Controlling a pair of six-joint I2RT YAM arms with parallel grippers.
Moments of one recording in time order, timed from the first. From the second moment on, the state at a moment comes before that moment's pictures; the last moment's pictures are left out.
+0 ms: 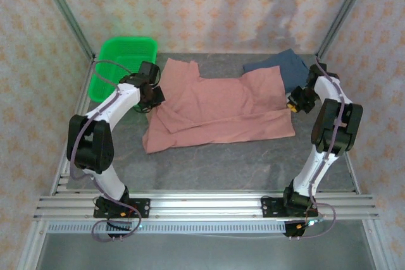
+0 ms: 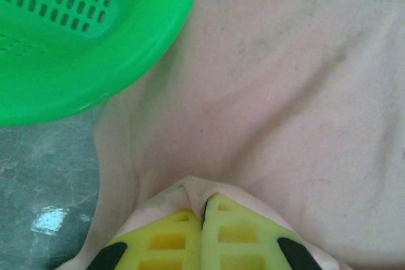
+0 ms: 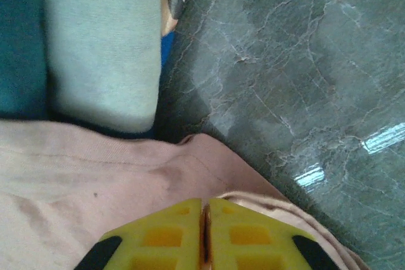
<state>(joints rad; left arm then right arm) -0.19 1.73 1.35 -0.79 -0.05 -0.66 -0.26 1.94 1.49 -0.94 -0.25 0.53</state>
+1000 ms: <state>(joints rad) -0.19 1.20 0.61 -0.62 0.15 -0.93 -0.26 1.57 0.94 -0.83 -0.26 0.57</state>
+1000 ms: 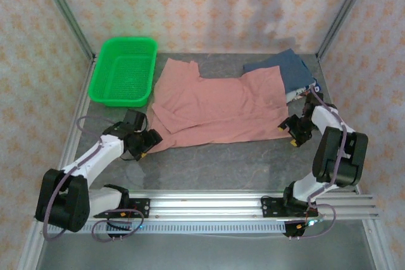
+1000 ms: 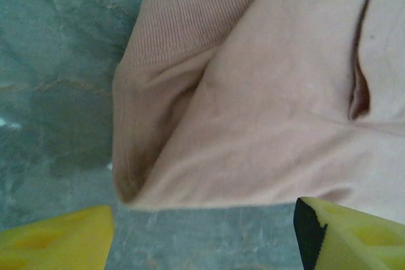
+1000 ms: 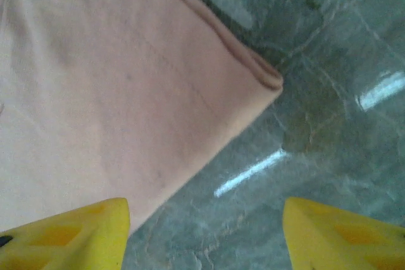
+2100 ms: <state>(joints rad) -0.19 1.09 0.45 -0.61 0.05 -0.94 -0.29 1.42 0.71 -0.80 -0.09 0.75</state>
